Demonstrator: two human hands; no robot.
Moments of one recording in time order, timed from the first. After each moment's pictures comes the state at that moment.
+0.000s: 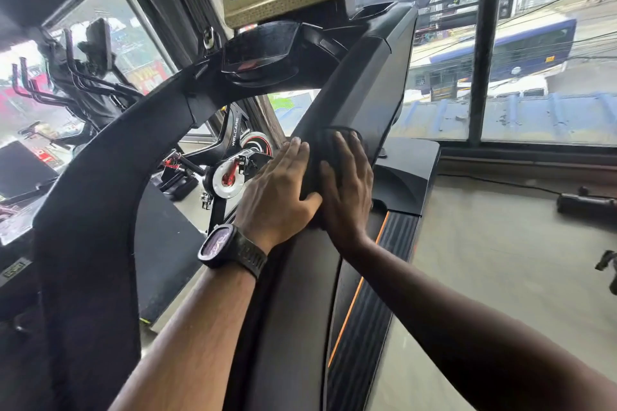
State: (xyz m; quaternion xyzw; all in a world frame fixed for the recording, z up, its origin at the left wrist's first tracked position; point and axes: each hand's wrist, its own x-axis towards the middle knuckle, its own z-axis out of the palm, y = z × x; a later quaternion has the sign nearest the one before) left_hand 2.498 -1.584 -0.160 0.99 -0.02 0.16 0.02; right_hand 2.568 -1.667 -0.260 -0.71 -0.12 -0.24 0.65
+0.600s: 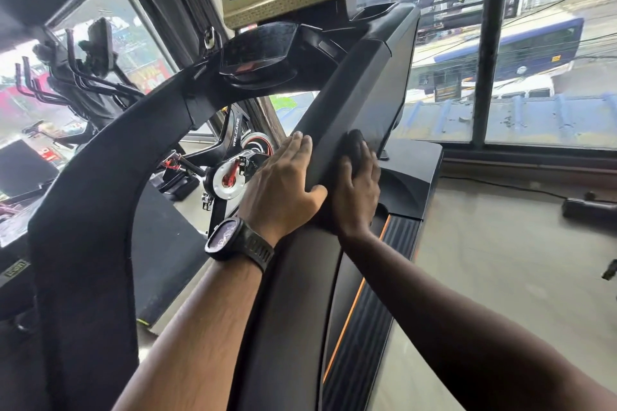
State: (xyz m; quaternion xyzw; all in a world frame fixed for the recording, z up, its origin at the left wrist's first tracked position) left_hand 2.528 -1.597 -0.153 0.99 -0.01 0.16 0.02; right_hand 2.604 -1.670 -0.258 -0.68 0.01 -0.15 0.72
